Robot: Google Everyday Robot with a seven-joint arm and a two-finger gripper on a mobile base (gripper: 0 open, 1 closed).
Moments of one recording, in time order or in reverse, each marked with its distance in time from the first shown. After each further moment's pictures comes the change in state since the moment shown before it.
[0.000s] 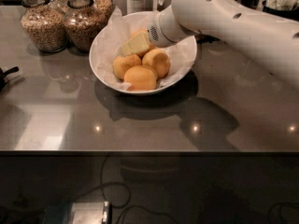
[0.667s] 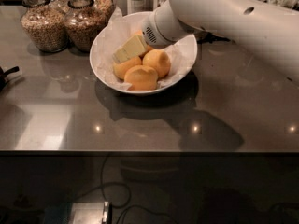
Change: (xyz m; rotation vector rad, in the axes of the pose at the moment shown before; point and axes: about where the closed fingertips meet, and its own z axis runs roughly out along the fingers) arm 0.004 0.032 -0.037 -0.025 0.020 -0.137
